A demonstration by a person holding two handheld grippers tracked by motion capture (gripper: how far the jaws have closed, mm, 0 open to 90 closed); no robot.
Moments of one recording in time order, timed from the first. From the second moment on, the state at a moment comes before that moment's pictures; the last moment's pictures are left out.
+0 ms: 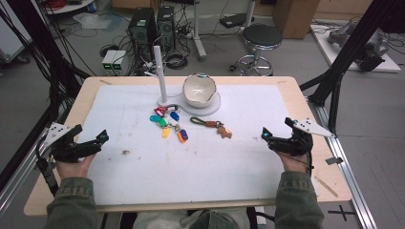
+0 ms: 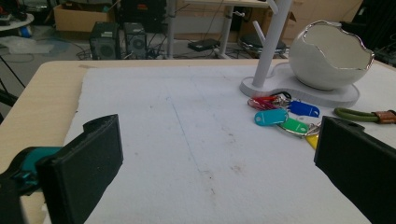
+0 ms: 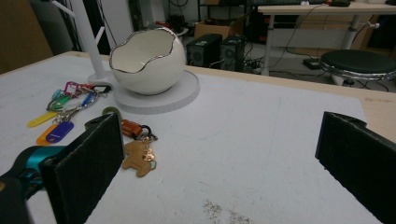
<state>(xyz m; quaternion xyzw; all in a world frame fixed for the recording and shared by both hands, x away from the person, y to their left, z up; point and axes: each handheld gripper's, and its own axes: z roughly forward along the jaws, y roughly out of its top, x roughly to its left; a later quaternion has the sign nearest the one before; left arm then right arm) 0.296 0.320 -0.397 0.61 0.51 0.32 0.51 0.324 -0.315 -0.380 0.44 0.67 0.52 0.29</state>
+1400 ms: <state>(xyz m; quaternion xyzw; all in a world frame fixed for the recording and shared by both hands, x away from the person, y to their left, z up) 0.297 0.317 -0.400 0.62 0.52 0.31 0.51 0.340 -0.303 -0.379 0.45 0.70 0.48 0.27</state>
